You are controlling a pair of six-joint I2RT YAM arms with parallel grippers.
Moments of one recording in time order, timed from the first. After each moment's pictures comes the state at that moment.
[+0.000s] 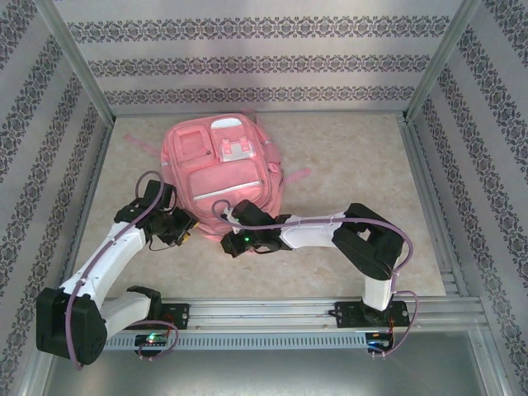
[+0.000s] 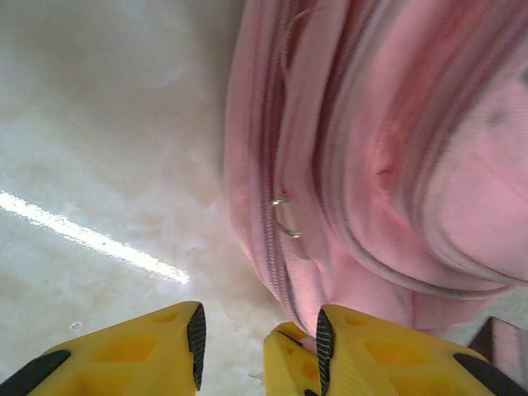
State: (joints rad) left arm -0.19 1.09 0.72 -0.78 0.28 -1.10; right arm 1.00 1.85 1.00 0.02 -0.33 0.53
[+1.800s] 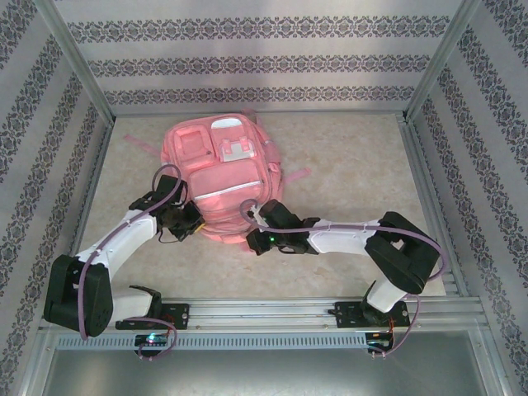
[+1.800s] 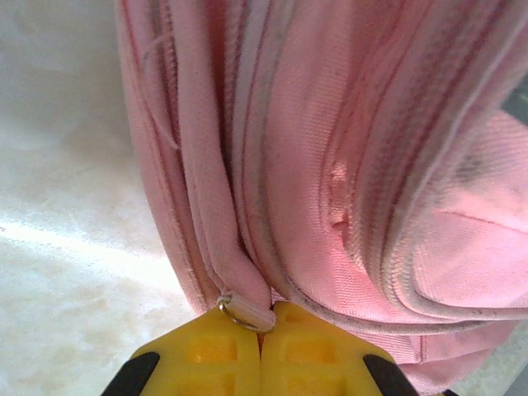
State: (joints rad) left arm -0.21 1.26 0.75 -0.62 0.29 -0.96; right arm 0.90 1.62 0.76 0.01 -0.23 0.45
